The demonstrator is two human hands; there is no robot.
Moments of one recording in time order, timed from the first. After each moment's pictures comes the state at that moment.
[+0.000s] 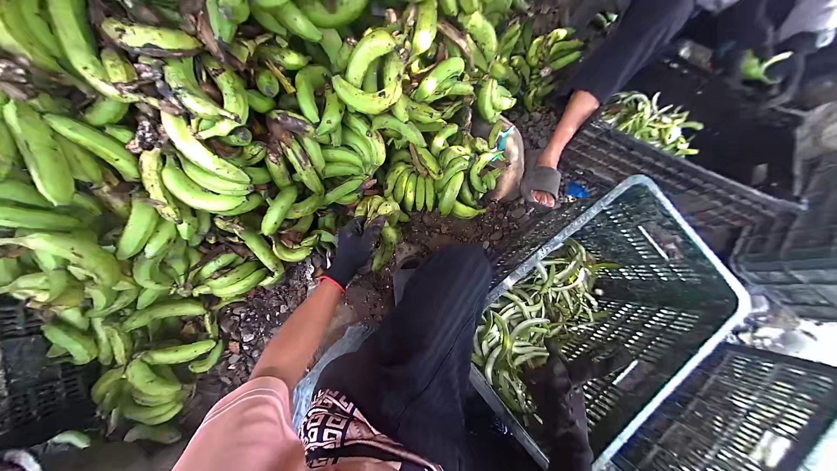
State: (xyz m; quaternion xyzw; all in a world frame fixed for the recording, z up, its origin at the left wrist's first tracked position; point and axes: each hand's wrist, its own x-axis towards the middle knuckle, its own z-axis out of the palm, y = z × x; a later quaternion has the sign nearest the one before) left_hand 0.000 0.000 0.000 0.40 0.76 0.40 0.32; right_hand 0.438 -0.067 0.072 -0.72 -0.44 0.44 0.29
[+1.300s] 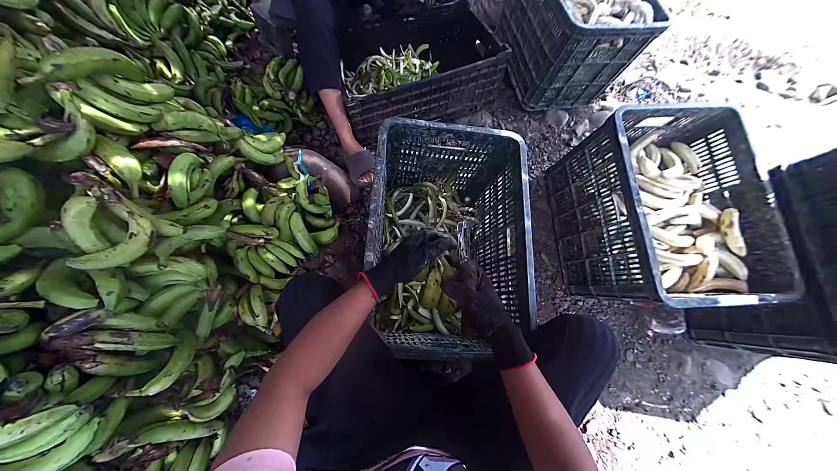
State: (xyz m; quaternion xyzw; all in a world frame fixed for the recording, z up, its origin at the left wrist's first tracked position) left_hand 0.292 0.077 0.120 0.75 0.29 0.17 0.57; right_hand 0.433 -0.060 0.113 -0.58 -0.31 0.55 0.52
